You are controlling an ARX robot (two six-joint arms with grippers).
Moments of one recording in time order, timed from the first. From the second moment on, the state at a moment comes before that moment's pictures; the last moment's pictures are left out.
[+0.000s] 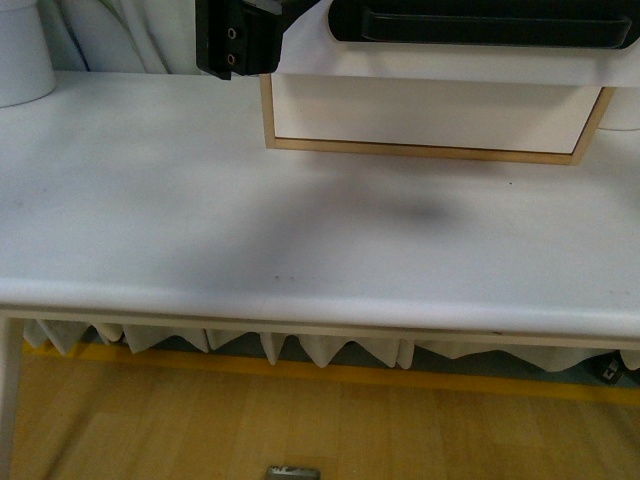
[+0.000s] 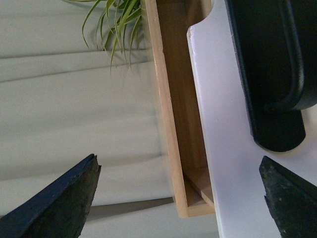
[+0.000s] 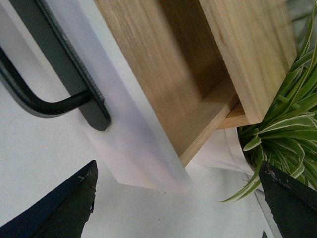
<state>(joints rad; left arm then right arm) -0.41 1.64 1.01 0.62 0.21 1.75 0.01 1.47 1.25 -0.29 -0.19 -1.06</state>
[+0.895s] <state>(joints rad) -0.40 1.75 1.15 0.58 0.21 1.76 0.02 1.62 1.35 -0.20 -0.13 -1.04</state>
